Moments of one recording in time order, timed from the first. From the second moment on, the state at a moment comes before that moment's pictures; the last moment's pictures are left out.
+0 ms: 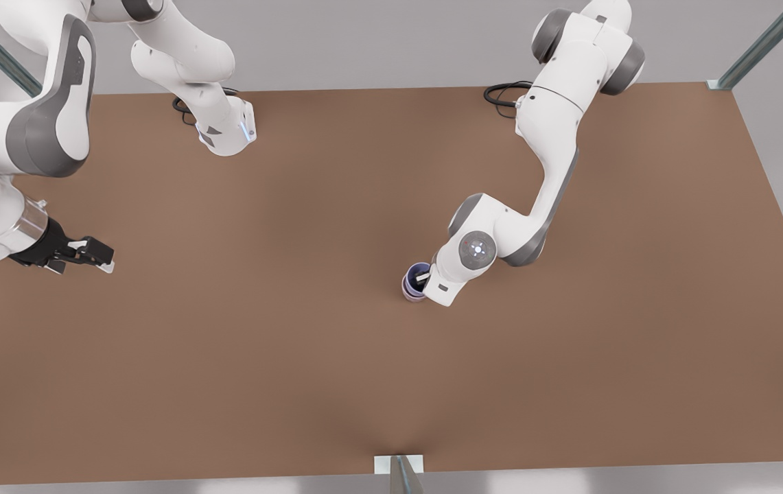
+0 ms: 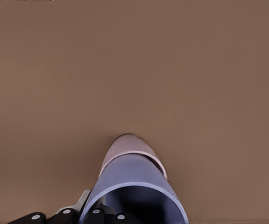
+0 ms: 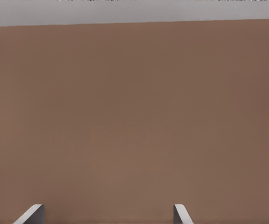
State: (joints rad) left arm -0.48 0.62 -0.13 -1.51 -0.16 2.05 -0.80; right arm -0.04 0.16 -0.02 -1.44 0.03 1.65 -0.04
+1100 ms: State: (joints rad) left arm -0.22 0.24 0.06 -1.39 -0.06 1.59 0.06; right arm -0.04 0.16 -0.02 -1.44 0.03 1.65 -0.04
